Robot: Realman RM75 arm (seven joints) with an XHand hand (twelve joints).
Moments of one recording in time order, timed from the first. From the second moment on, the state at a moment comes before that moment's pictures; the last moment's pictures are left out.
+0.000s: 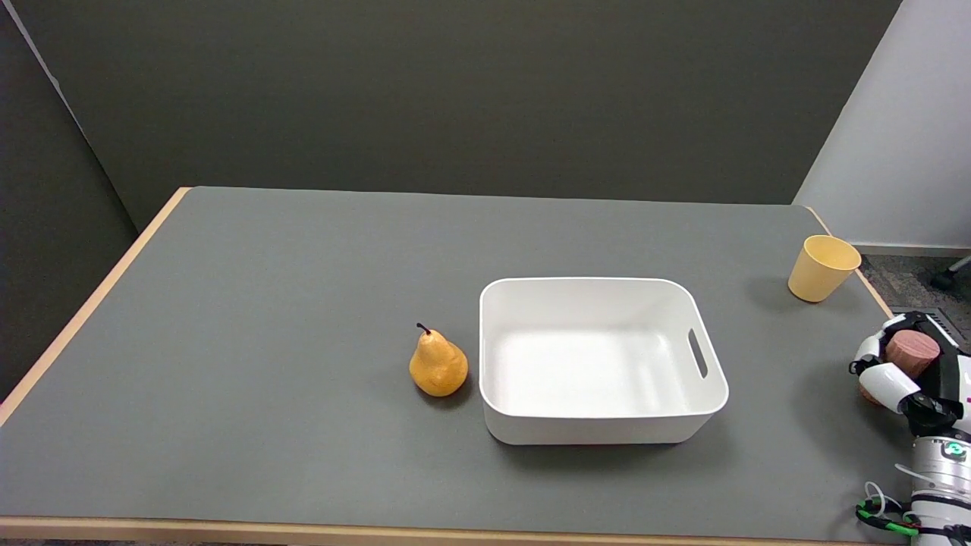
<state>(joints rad) -0.23 -0.97 -2.01 0.61 1.48 1.36 1.34</state>
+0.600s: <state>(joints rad) -0.21 -0.97 -2.00 0.61 1.49 1.36 1.34</state>
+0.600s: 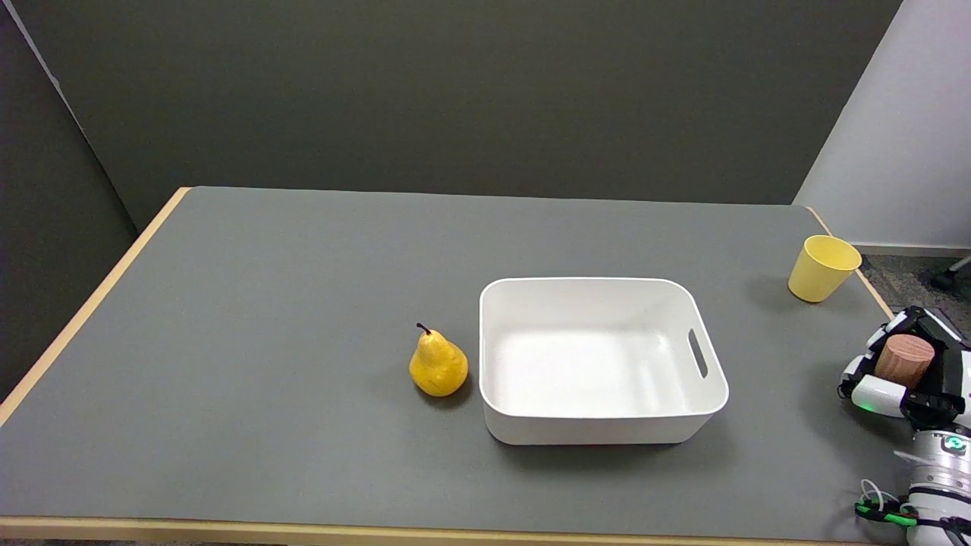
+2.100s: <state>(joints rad) -0.18 -0.98 -1.99 0.56 1.44 1.36 1.33</state>
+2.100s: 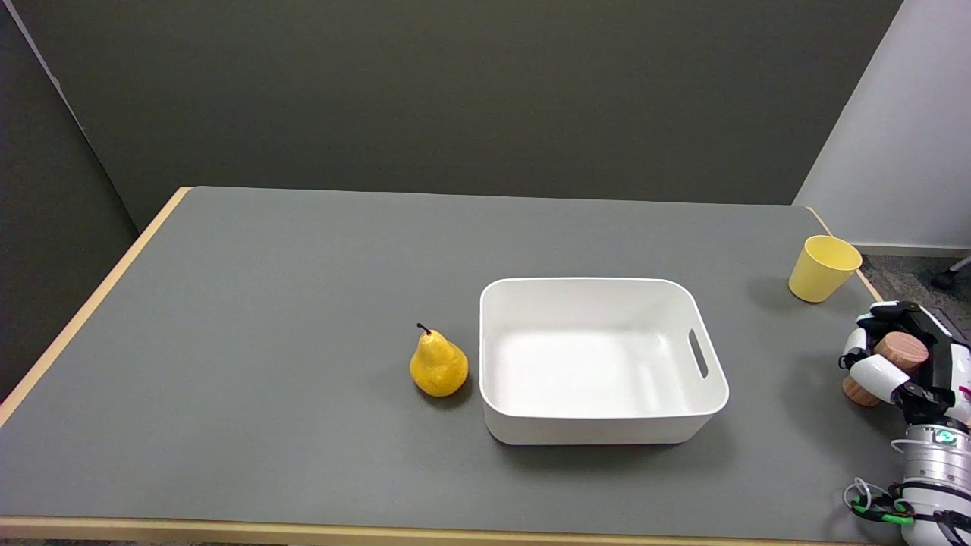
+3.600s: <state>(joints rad) -0.16 -0.98 -1.99 0.52 1.43 1.30 1.30</state>
